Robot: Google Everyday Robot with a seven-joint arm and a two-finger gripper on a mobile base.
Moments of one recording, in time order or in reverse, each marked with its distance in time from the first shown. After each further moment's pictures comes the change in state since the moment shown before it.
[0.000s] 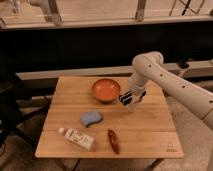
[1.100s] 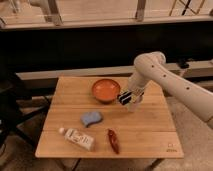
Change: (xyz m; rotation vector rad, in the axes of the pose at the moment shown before) arm -0.012 -0.004 -0.010 0.044 -0.009 -0.045
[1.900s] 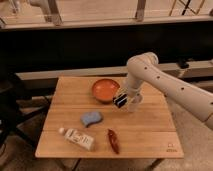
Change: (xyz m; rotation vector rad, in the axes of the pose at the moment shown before) arm -0.024 -0.006 0.001 -0.004 -0.008 -0.068
